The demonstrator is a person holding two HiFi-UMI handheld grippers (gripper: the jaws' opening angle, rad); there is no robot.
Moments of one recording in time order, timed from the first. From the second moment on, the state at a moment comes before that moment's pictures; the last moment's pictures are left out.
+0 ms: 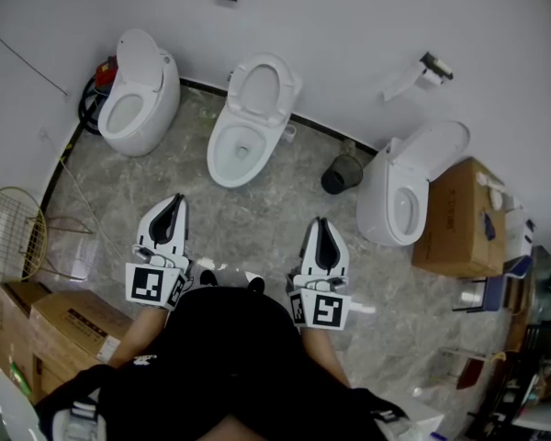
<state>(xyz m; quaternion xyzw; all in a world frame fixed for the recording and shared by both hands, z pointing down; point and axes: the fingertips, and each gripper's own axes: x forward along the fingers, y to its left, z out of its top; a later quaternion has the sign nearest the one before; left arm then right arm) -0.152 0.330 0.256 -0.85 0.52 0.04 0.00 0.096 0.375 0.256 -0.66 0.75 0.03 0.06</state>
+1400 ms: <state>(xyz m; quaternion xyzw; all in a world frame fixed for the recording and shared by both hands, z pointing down) -0.145 0.322 0.250 -0.86 0.50 0.04 0.02 0.102 0.363 0.261 -0.67 0.74 0.05 0.02</state>
